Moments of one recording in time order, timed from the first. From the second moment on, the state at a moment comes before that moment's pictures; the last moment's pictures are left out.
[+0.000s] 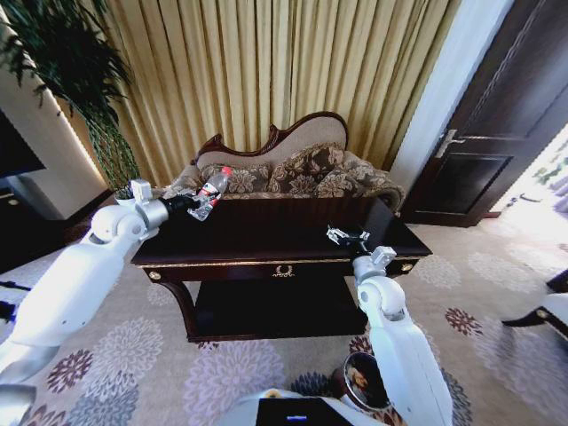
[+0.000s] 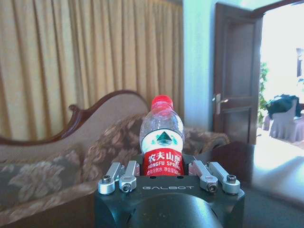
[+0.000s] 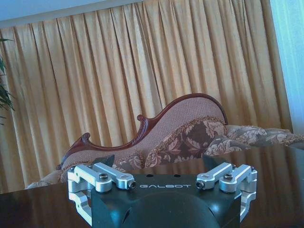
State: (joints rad) left arm 0.59 -0.70 -0.21 -1.71 -0.93 0.40 0.32; right arm -1.12 1.34 0.52 1.97 0.44 -0.30 0.12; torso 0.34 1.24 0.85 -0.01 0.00
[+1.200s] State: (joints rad) left arm 0.50 -0.83 0.01 -1.59 -0.74 0.16 0.46; right arm -1.21 1.26 0.46 2.28 0.77 -0.43 0.10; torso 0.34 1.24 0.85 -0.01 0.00
